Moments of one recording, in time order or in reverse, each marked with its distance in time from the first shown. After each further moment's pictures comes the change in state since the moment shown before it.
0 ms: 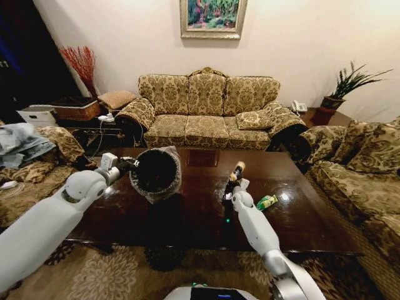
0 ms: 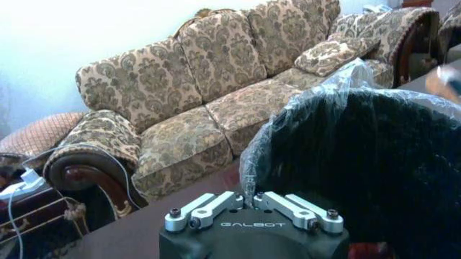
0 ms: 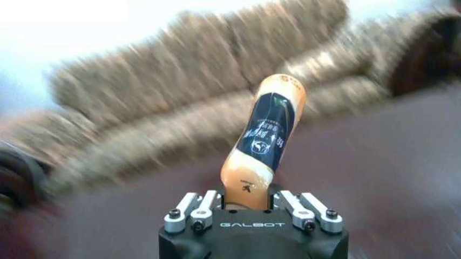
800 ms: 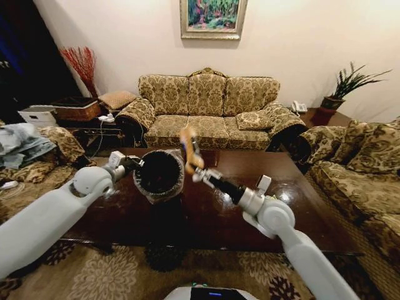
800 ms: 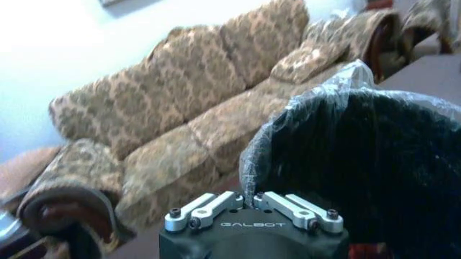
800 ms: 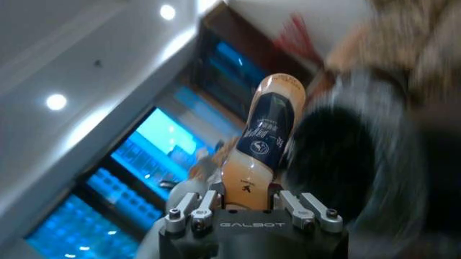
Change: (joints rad) left arm -0.183 0.004 0.213 0.003 0.047 -0.024 0.002; right arm -0.193 -0.445 -0.175 0.976 1.136 -0.394 -0.110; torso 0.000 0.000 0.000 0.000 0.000
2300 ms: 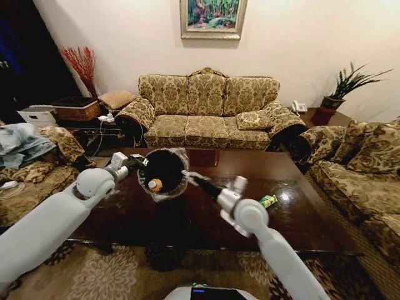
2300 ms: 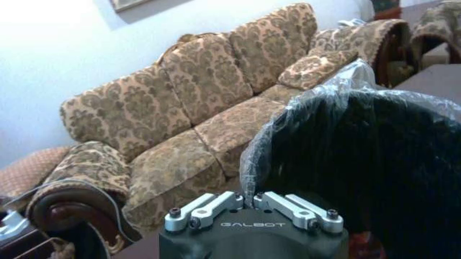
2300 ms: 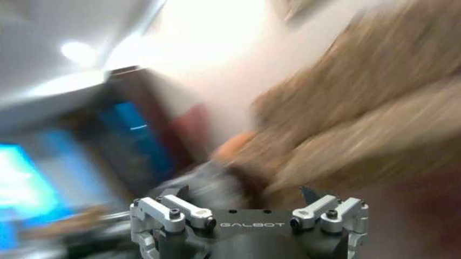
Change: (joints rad) left arm 0.084 -0.020 -0.114 0.020 0.024 -0.045 0.038; right arm -0.164 0.164 0.113 -0.095 -0.776 0.246 0.107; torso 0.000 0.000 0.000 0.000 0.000
